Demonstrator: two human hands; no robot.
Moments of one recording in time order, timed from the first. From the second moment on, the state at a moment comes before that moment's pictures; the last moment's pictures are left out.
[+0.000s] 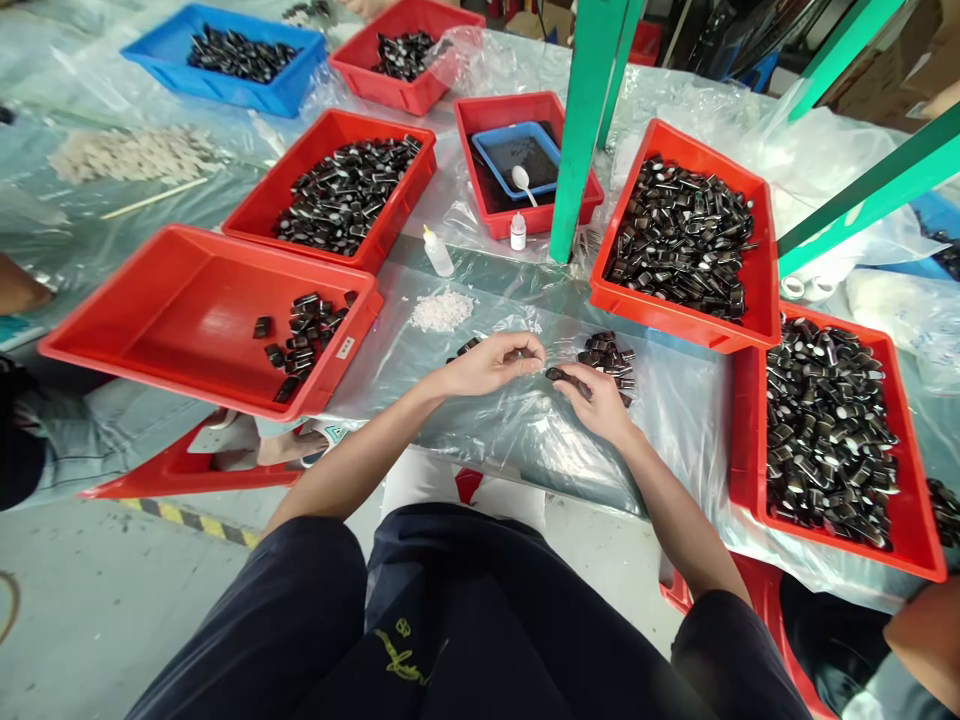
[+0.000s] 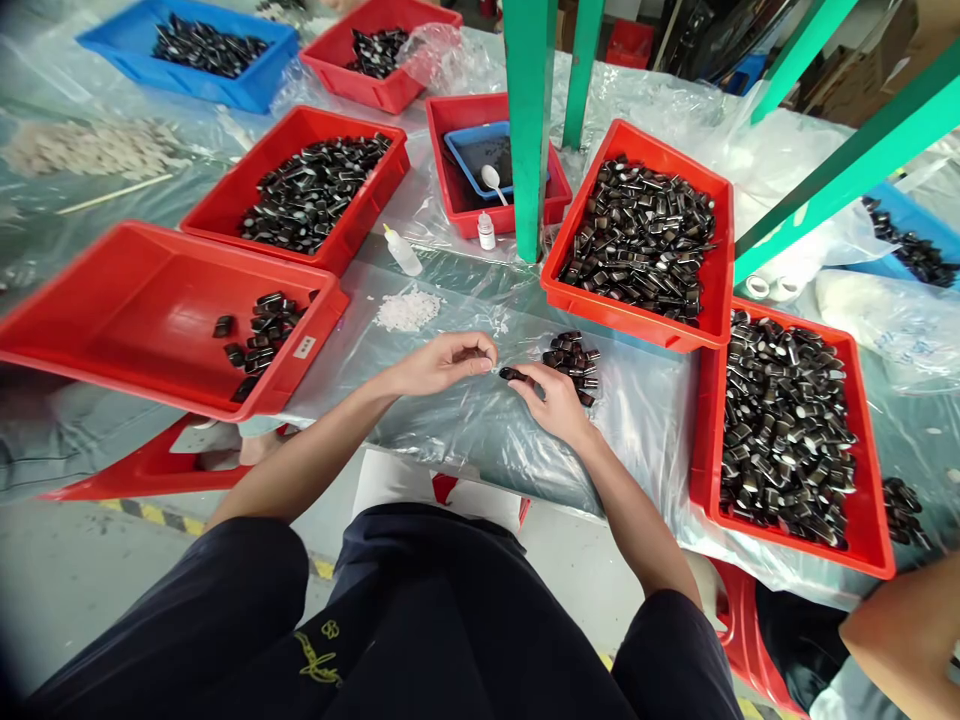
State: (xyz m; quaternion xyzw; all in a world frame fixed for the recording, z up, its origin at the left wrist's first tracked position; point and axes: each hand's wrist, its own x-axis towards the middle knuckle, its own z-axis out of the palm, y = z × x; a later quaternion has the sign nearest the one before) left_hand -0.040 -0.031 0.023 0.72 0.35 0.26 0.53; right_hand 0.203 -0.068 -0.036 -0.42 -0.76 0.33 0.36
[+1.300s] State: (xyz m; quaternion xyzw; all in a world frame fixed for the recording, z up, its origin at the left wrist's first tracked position) left_hand -0.120 -0.071 -0.026 0.81 0.55 0.13 0.14; right_hand 0.269 -0.036 -0.024 -0.52 -0.78 0.07 0.33
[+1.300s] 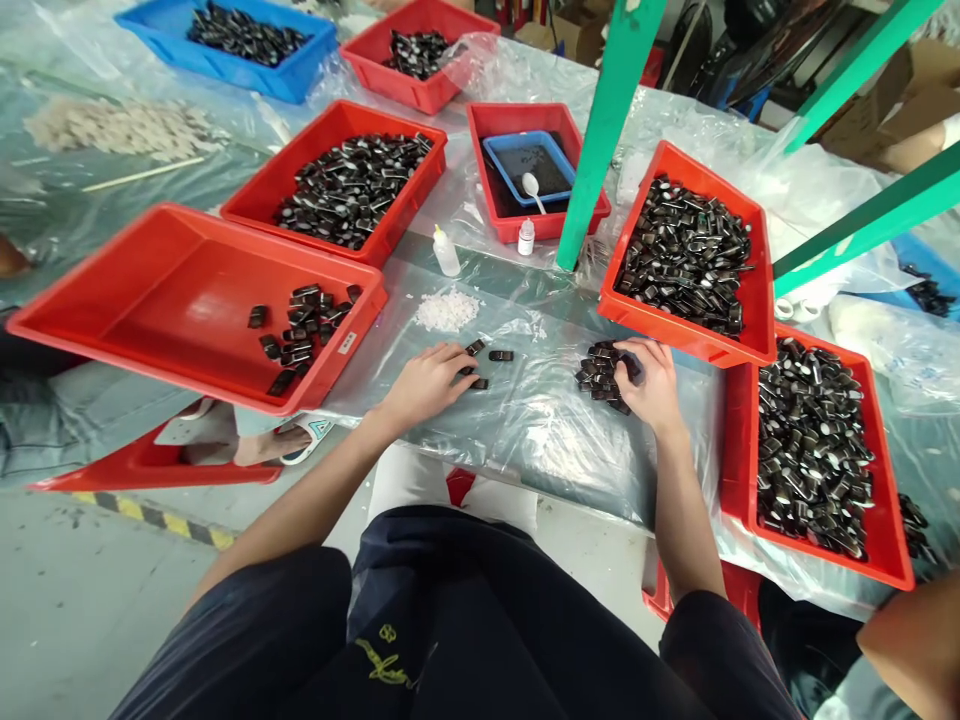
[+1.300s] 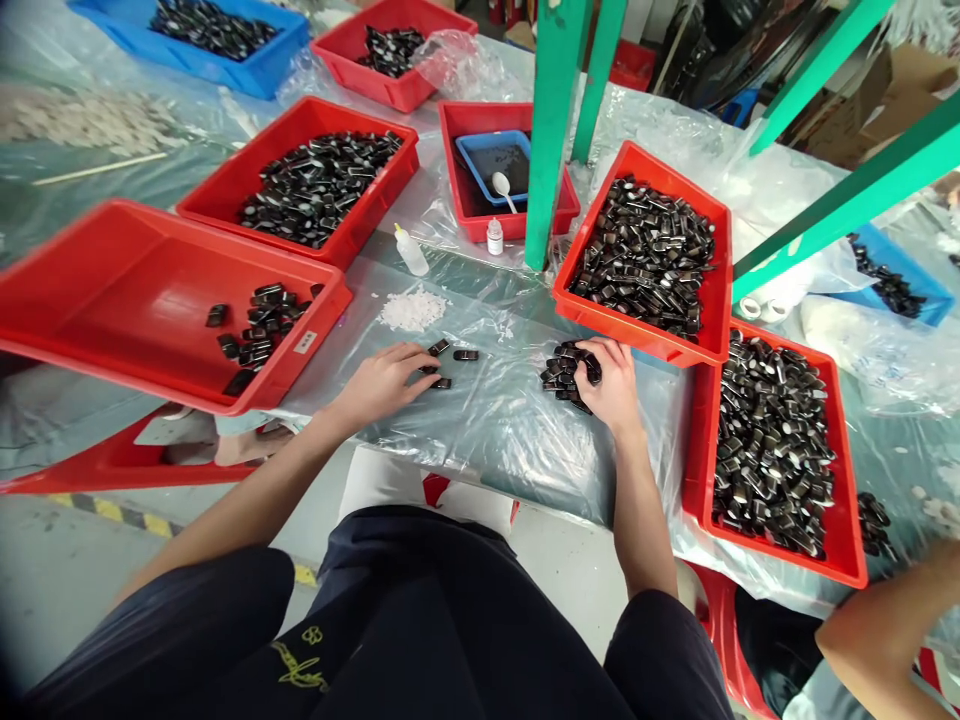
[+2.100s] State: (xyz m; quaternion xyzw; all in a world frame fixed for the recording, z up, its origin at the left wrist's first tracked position) left_hand -0.037 -0.053 -0.010 0.87 0.38 0.22 0.23; right_hand 0.208 -0.069 -0.033 -0.41 -0.82 0.28 0.28
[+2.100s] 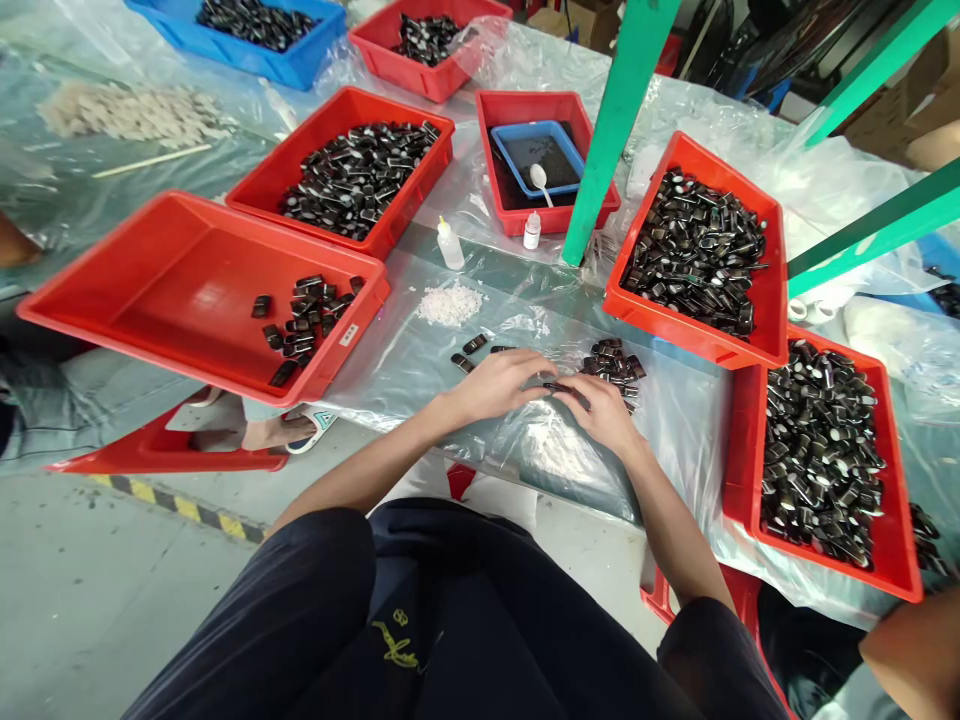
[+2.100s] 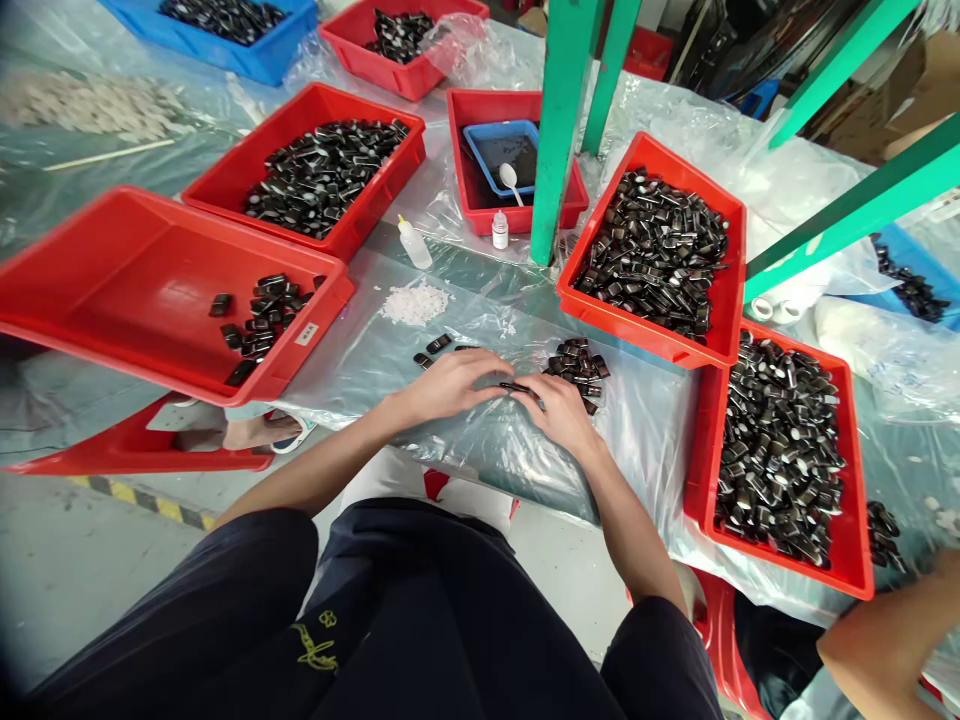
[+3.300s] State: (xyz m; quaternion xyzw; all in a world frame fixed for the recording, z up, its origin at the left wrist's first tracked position) left_hand -0.010 -0.052 -0.013 0.61 0.47 0.42 0.48; right_hand 0.205 -0.068 -0.028 -0.44 -0.76 0.34 0.33
